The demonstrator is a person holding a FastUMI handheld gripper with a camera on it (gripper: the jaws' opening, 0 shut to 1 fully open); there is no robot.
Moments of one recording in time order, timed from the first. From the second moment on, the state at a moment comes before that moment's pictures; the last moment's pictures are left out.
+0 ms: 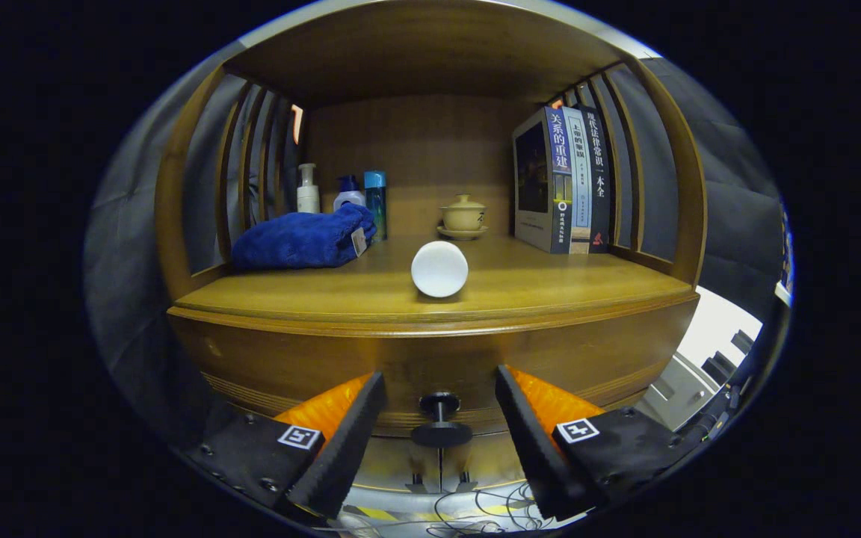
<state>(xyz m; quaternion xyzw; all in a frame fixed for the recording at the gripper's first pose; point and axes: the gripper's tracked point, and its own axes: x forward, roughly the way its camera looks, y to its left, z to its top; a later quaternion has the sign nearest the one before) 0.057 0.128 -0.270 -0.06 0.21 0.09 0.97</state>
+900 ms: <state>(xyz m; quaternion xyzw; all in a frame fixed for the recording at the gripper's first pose) 0.032 0.085 -0.048 -0.02 0.11 0.08 0.99</state>
